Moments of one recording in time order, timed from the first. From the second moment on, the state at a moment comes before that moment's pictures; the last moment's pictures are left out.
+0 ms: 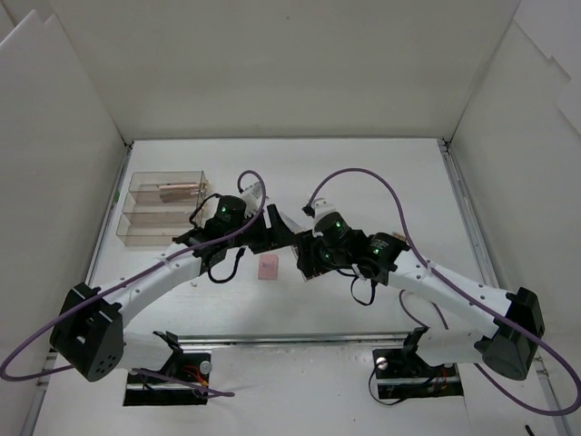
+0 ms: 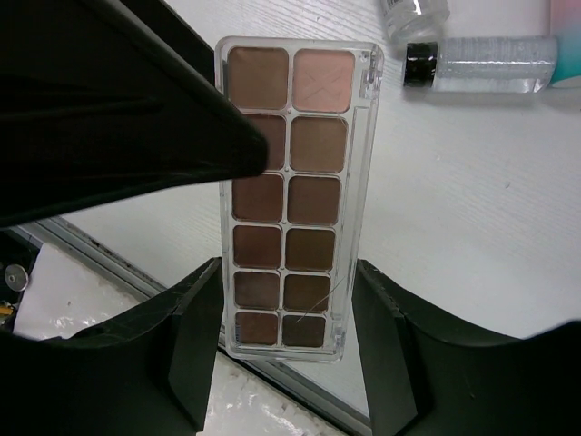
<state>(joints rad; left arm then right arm) -0.61 1.30 0.89 -0.11 0.38 -0.83 0.90 1.24 0.99 -0.55 0.10 0.44</state>
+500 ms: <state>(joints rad) -0.64 1.36 0.90 0.02 0.44 -0.94 0.90 1.25 1.01 -0.57 0.12 0.42</state>
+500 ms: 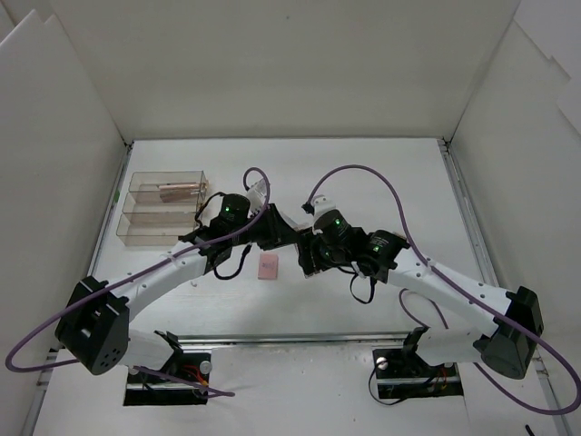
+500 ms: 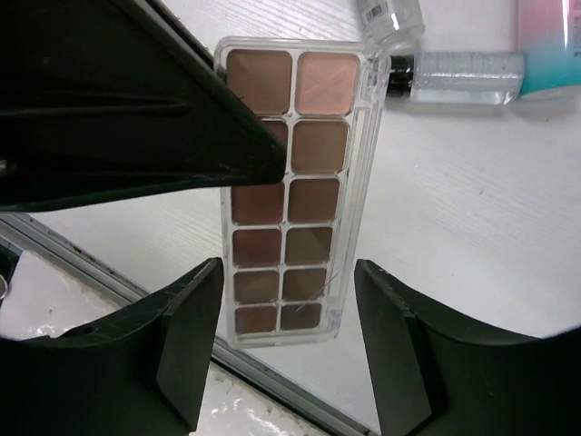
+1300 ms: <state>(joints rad) 0.13 1.24 0.94 -0.19 0.27 -0.93 0.78 1.12 1.05 -0.60 0.31 0.37</state>
